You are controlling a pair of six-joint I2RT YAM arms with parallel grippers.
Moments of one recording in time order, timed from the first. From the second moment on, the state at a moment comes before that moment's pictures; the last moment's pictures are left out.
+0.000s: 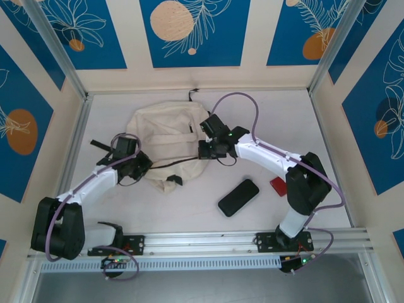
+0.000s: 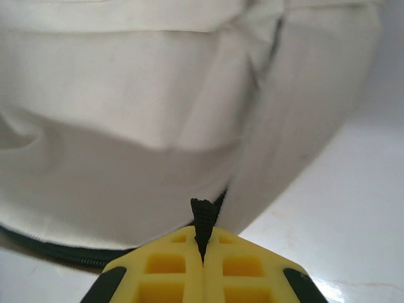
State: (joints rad) left arm -0.22 1.26 0.69 -0.42 0.18 -1.04; right arm 0.72 1.70 1.32 -0.65 -0.10 0.57
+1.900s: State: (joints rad) left arm -0.08 1.12 0.62 -0.50 0.35 -1.07; right arm 0.88 2.00 1.62 -0.49 -0.62 0.50
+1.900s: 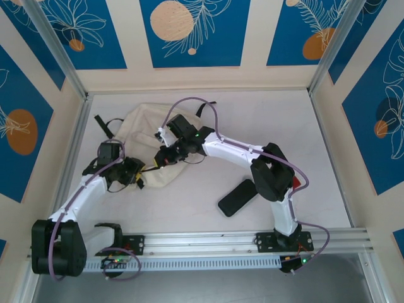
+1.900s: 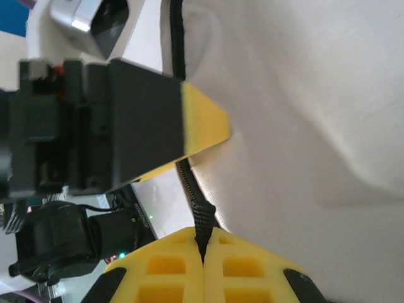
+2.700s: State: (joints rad) left arm -0.12 1.14 0.63 -0.50 0.32 -1.01; right arm 0.77 1.90 1.43 -0.55 -0.16 0.63
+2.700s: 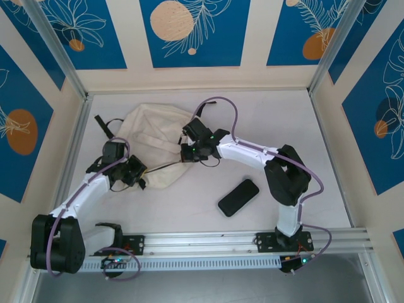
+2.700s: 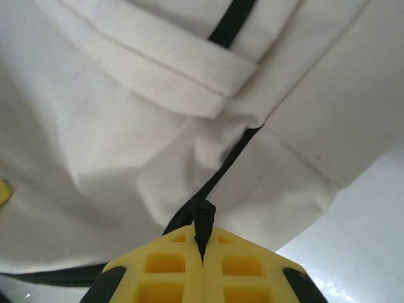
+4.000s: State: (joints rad) left arm -0.10 1.04 0.87 -0.81 0.30 -0.74; right arm 0.47 1.91 1.40 -0.64 -0.08 0.54
